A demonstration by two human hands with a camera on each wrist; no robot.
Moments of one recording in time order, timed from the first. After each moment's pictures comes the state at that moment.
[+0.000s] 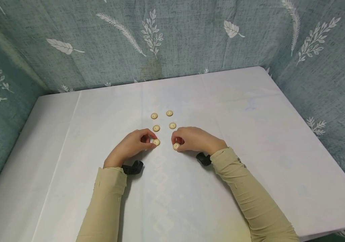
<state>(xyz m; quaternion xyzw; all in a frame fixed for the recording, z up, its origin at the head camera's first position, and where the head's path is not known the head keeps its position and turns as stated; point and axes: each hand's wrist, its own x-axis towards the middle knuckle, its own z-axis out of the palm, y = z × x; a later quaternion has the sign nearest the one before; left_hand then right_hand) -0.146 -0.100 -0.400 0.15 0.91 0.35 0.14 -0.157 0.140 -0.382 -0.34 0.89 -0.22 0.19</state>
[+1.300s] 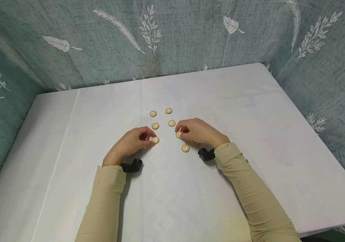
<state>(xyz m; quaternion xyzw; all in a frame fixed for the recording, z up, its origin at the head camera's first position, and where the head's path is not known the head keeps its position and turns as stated) -0.147 -0.100 -0.402 0.15 0.91 0.35 0.14 -0.172 0.154 -0.386 -0.28 0.90 -0.28 0.18</state>
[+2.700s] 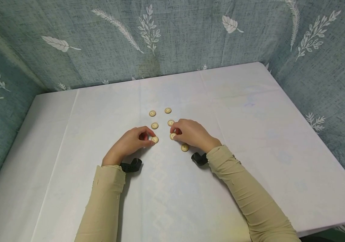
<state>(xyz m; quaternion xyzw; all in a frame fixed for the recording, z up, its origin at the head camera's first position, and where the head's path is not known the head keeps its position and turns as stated) -0.147 -0.099 -0.399 0.15 0.91 0.35 0.14 -0.163 0.135 -0.393 -0.28 0.92 -0.24 0.10</state>
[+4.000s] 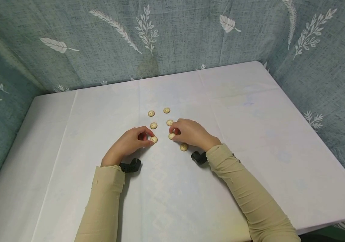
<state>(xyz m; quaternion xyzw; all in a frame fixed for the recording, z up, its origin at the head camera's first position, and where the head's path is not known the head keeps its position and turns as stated) -0.147 -0.098 -0.400 0.15 0.92 0.35 0.14 -0.163 0.136 -0.389 -0.28 0.92 -0.24 0.12</state>
